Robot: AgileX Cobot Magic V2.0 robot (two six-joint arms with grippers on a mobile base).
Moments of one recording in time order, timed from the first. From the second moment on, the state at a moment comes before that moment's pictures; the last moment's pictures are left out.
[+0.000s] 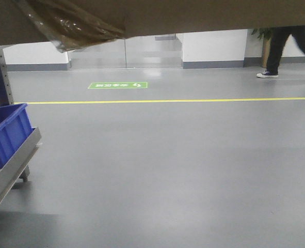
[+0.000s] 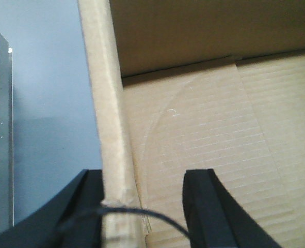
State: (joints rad) left arm -0.45 1.37 -1.79 0.24 1.23 -0.31; right arm 0.56 1.38 -1.79 -0.16 1.06 0.14
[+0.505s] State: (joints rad) left arm -0.45 1.37 -1.79 0.24 1.23 -0.31; right arm 0.56 1.38 -1.79 -0.16 1.06 0.14
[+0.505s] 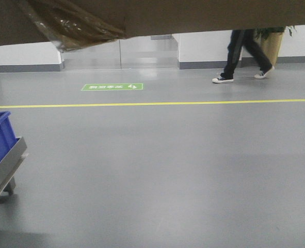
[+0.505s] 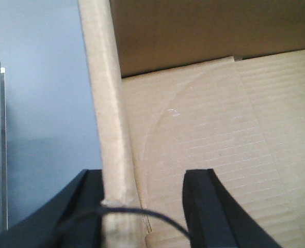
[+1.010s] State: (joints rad) left arm -0.45 1.37 -1.79 0.24 1.23 -0.31; right arm 0.56 1.38 -1.79 -0.16 1.05 0.14
